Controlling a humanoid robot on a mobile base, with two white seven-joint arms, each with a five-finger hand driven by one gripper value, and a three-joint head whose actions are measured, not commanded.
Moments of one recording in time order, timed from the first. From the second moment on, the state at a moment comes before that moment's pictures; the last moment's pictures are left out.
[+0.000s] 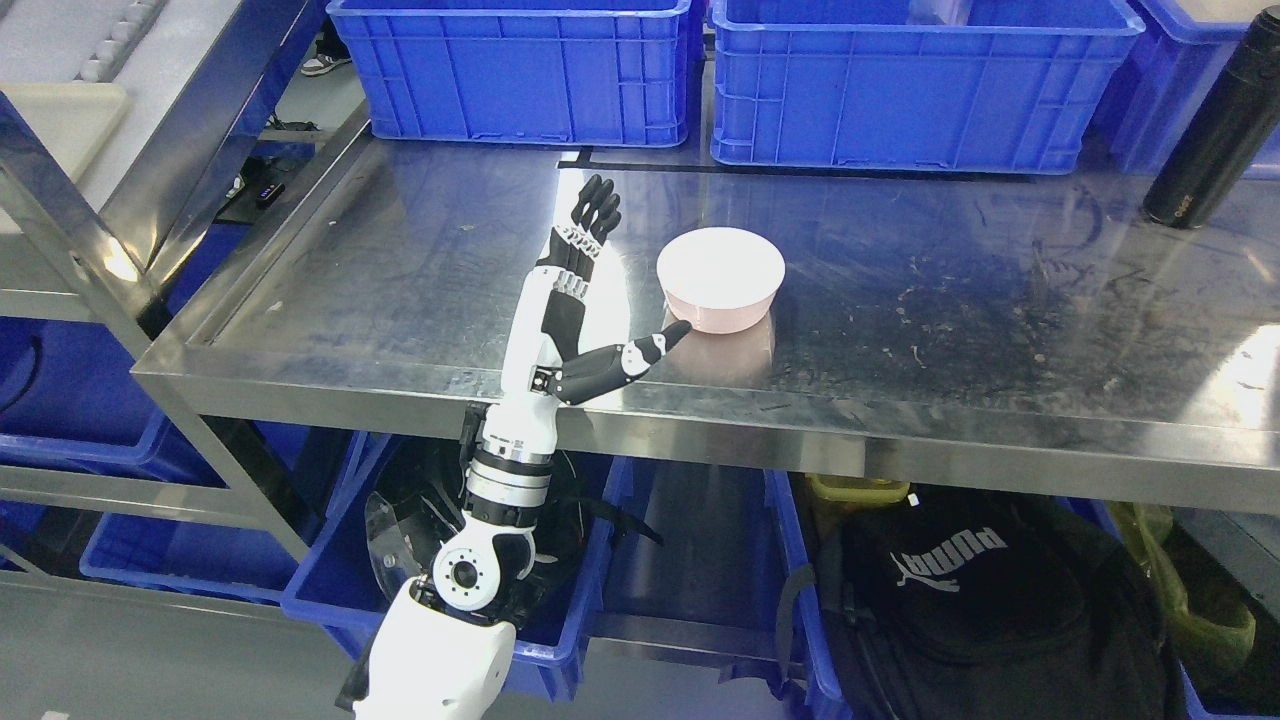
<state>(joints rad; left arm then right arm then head) -0.06 0.00 -0.28 -1.61 0.11 -0.54 -0.02 0.00 0.00 0.05 0.00 0.05 -0.08 -0.03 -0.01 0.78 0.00</state>
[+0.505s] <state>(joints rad) -0.11 0.05 -0.24 -1.61 0.01 -0.47 -0.06 0.00 0.00 0.05 0.00 0.05 -0.08 -0.03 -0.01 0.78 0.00</state>
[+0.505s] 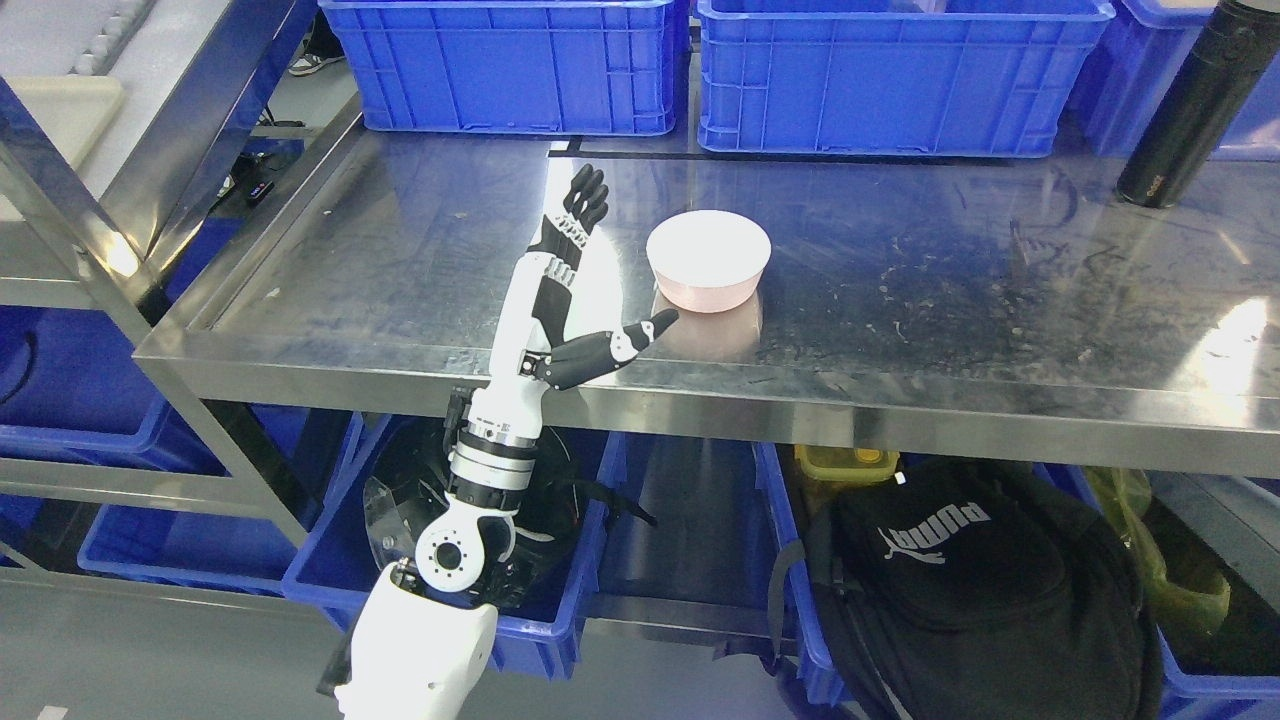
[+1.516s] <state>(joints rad) -0.59 0.23 -0.30 -1.61 -0.65 -0.25 -0.77 0.00 0.00 0.05 0.00 0.05 -0.08 -0.03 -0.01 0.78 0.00</state>
